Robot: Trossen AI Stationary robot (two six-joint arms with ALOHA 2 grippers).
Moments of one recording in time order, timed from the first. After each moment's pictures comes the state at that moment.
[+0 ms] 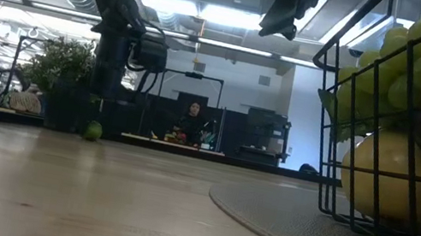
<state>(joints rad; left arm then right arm) 0.67 1.70 0.95 -0.66 -0.10 -1.61 -0.62 1.87 2.15 -1.25 -0.43 -0.21</state>
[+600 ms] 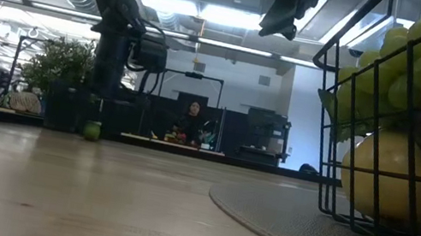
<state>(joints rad) 0.66 1.69 0.95 -0.67 -0.09 -1.43 -0.62 1.87 2.15 -1.25 -0.43 -0.21</state>
